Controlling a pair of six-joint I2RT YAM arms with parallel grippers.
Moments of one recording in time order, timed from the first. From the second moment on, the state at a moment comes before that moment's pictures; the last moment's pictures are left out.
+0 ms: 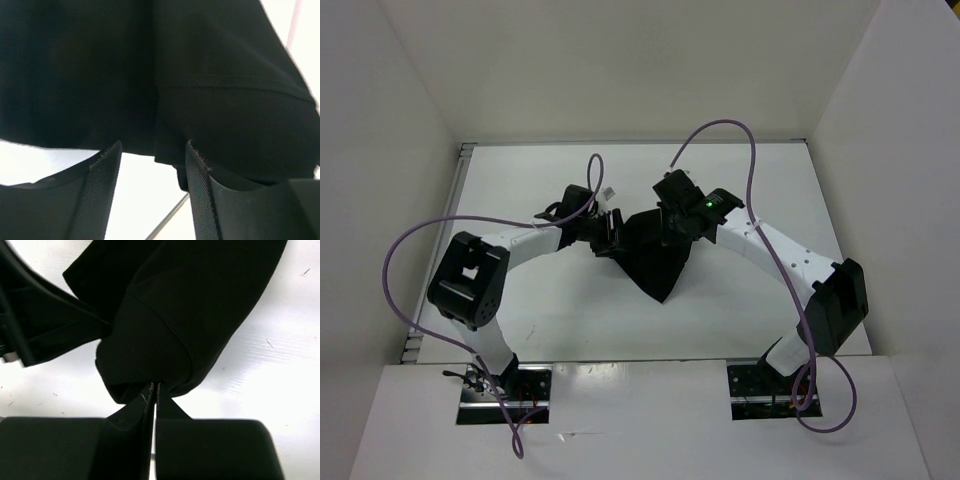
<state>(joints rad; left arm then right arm) -0.40 1.73 1.05 -0.13 0.57 -0.64 0.71 1.55 1.40 -0.85 0.19 0.57</state>
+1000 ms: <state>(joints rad) -0.12 1.65 1.04 -0.14 0.61 -0.68 0.58 1.87 1.90 -0.86 0.28 0.51</state>
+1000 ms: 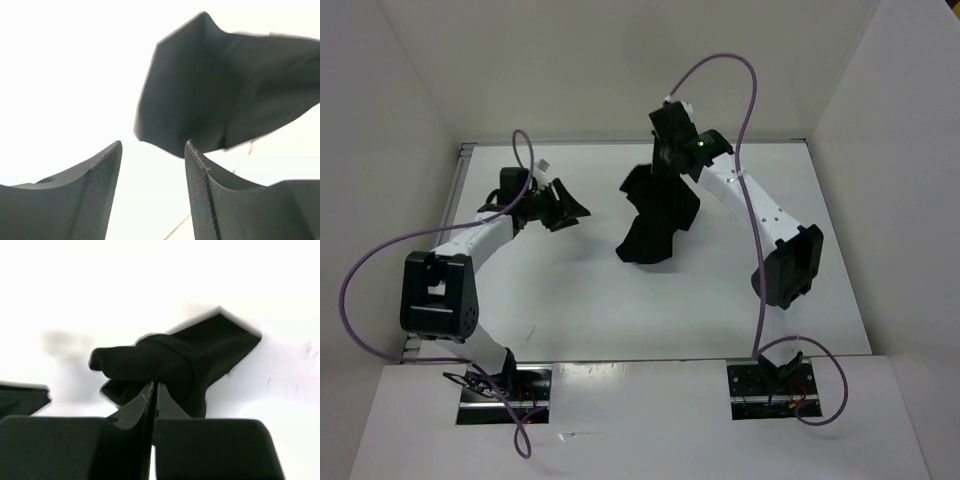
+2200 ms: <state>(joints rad) -0.06 1.60 0.99 -0.16 0.58 -0.62 0.71 1.47 1.41 -0.93 0.23 0.61</state>
